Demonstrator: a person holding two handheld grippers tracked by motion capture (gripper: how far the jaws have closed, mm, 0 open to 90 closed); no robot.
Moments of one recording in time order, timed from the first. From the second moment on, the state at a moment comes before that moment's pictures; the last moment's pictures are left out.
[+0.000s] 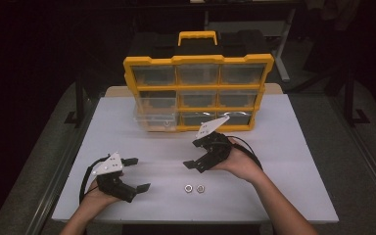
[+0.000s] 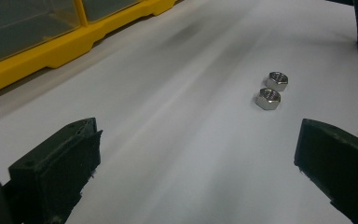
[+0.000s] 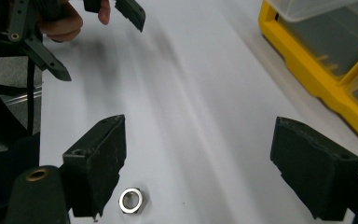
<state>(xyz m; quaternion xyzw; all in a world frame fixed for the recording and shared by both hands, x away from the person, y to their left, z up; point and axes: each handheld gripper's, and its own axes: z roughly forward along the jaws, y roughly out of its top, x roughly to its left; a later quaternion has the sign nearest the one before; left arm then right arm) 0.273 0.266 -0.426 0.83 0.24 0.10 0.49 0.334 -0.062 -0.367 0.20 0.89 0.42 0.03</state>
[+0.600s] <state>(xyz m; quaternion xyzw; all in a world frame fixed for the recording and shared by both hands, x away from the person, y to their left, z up) 0.273 0.268 -0.425 0.83 0.24 0.11 0.49 0.316 -0.057 -0.398 0.18 0.90 0.40 0.01</state>
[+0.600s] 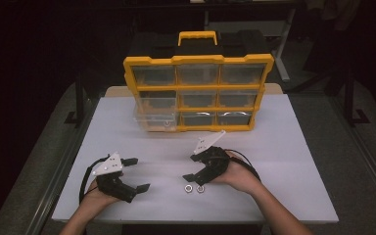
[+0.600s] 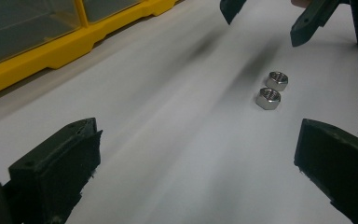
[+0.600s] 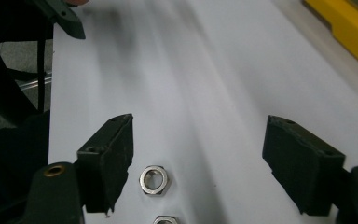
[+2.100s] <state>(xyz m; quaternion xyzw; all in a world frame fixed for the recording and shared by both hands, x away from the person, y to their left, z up) 0.273 0.268 -0.427 0.83 0.24 0.11 0.49 0.304 -0.033 -0.437 0.07 0.95 0.32 -0.01</state>
